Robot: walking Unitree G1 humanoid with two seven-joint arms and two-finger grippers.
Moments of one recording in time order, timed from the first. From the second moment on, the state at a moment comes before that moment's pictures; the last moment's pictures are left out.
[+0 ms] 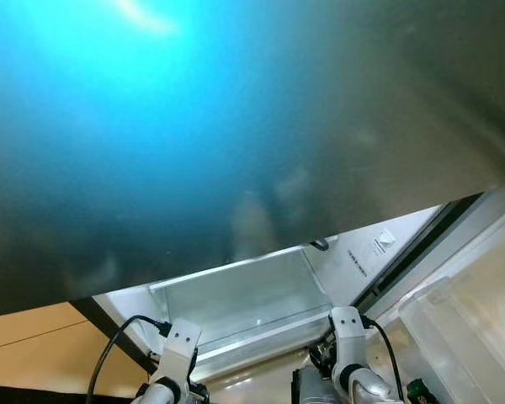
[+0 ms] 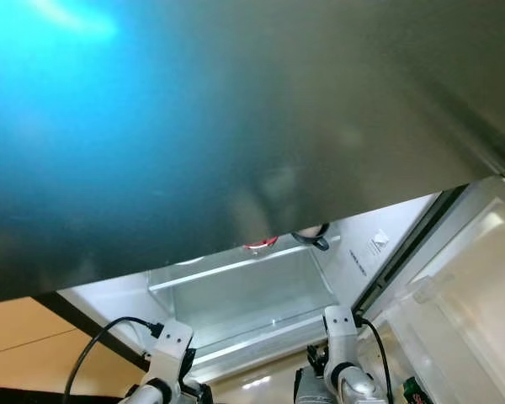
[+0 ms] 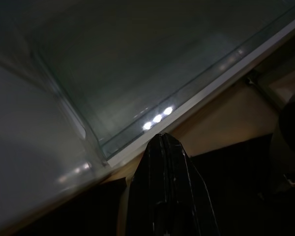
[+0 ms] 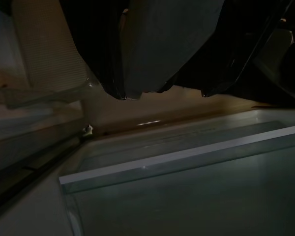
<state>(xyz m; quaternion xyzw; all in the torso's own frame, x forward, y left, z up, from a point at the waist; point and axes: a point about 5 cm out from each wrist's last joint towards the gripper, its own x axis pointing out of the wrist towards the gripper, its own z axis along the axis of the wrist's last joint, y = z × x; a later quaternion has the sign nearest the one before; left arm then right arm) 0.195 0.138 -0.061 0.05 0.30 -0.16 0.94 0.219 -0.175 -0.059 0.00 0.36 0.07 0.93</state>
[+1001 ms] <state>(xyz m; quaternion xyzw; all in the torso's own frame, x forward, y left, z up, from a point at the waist) 0.195 0.139 -0.063 0.05 0.29 -0.16 0.94 0.218 -0.176 -0.059 0.00 0.34 0.07 0.94</state>
